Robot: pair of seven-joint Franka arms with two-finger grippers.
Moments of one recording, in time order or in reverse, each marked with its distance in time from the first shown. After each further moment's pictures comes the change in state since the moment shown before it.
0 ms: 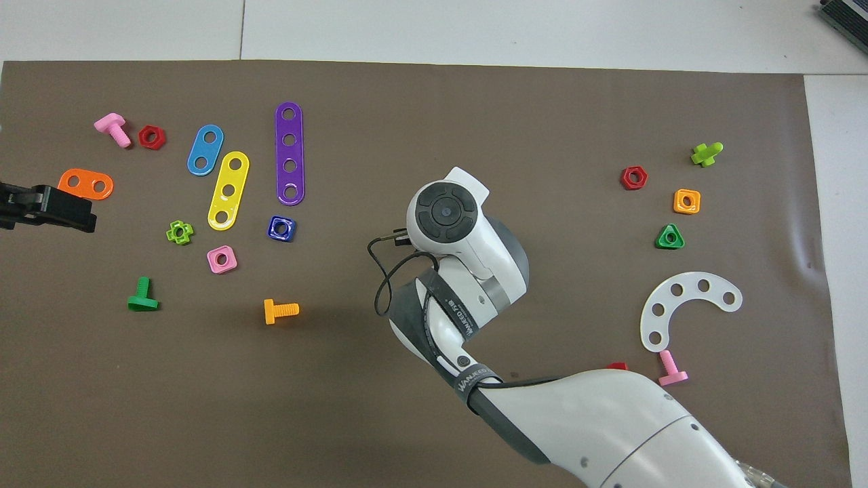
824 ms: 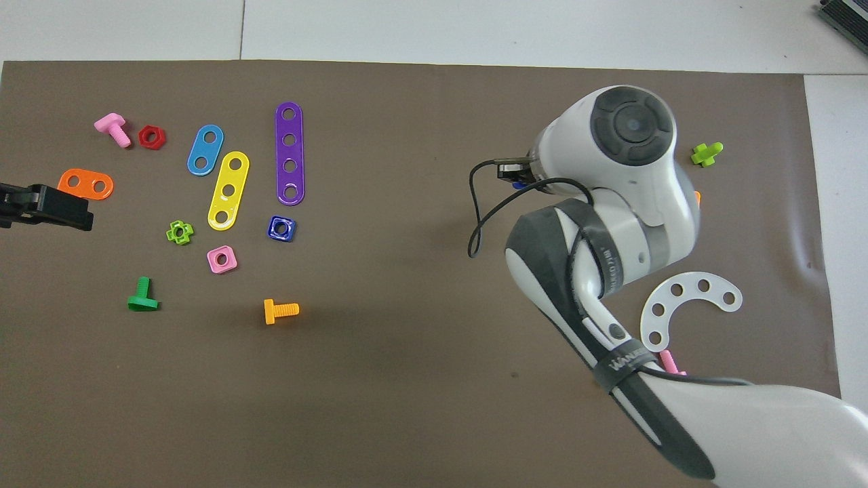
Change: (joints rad) left arm 0.002 -0.012 0.006 -0.024 0.000 0.030 0.000; right arm -0.251 -0.237 -0.019 -0.005 0.002 -0.171 -0.091
